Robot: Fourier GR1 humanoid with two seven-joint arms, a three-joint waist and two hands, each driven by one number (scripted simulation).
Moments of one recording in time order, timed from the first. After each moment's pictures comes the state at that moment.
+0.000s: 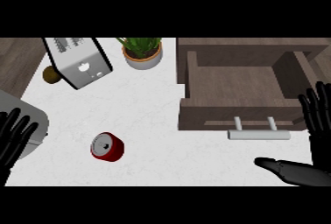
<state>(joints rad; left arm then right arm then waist) 0.28 0.20 0.17 -2.22 0.36 -0.22 0.30 0.08 -0.08 -0.10 -2.06 -0.04 -0.04 0.19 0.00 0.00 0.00</state>
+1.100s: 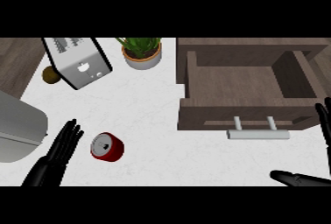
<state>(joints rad) 0.31 0.04 0.03 -1.86 0.02 -0.24 0.01 0.15 -0.08 -0.17 -2.12 -0.08 0.03 0.16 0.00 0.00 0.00</state>
